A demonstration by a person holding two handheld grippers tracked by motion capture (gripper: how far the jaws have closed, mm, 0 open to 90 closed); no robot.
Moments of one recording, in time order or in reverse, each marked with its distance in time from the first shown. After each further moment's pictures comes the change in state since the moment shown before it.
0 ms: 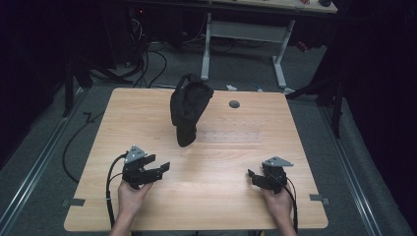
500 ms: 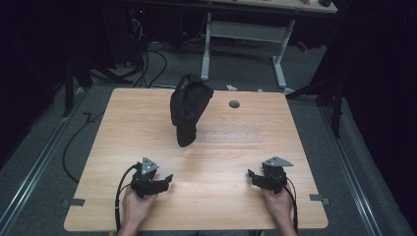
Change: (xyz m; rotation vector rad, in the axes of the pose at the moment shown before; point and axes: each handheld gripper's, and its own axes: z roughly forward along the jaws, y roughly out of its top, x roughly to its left) left arm 0.014 -0.054 0.014 0.086 0.137 0.187; right arm 0.000 0.000 0.000 0.000 0.000 0.000
